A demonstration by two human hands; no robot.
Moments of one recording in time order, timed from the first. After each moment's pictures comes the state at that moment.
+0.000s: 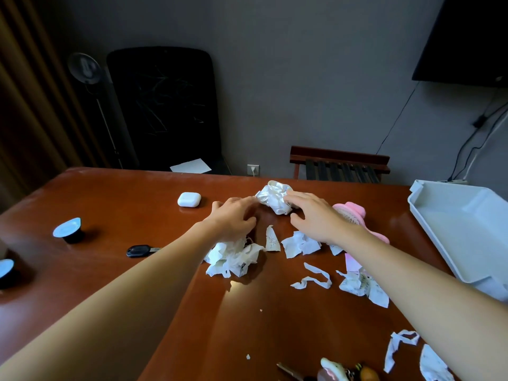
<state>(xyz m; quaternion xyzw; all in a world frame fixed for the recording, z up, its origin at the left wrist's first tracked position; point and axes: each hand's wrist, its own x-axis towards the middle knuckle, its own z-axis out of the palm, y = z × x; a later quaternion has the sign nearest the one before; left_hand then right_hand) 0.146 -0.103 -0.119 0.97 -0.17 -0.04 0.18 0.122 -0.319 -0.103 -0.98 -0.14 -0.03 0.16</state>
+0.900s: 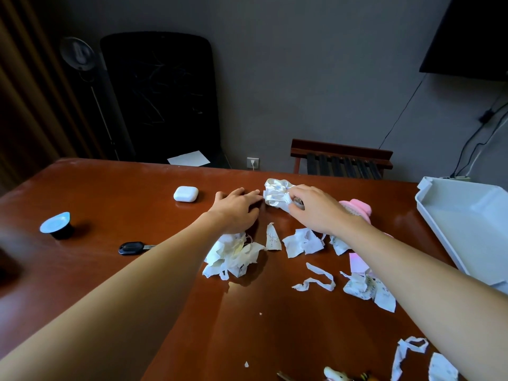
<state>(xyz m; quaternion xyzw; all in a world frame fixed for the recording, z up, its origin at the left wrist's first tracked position) 0.179 -0.112 -0.133 0.97 -0.18 -0.08 0.12 0.151 -0.321 -0.113 -0.98 -0.14 -0.05 0.14</state>
